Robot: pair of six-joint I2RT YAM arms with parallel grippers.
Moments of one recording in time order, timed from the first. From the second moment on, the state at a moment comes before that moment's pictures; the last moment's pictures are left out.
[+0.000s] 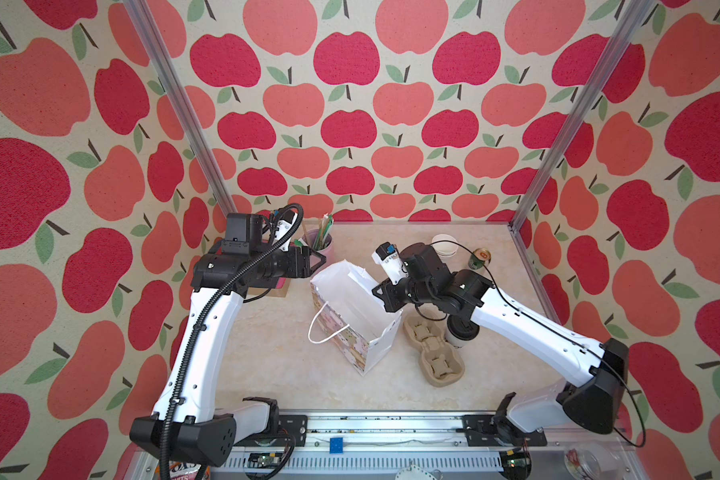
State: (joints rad) left arm -0.12 1.26 1.55 -1.06 0.61 -0.08; right arm 0.95 1.46 1.39 -0.64 -0.16 0.26
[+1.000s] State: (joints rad) left arm -0.20 1.36 1.55 -1.20 0.35 0.08; right arm 0.99 1.54 1.46 -0.66 -0.18 0.26
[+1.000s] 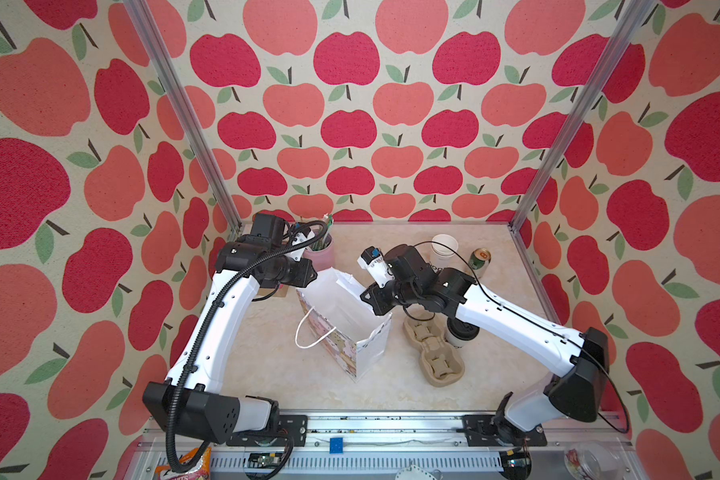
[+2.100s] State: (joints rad) left arm -0.22 1.27 1.42 -1.11 0.28 0.08; right arm 0.99 1.06 1.23 -0.96 0.14 0.15
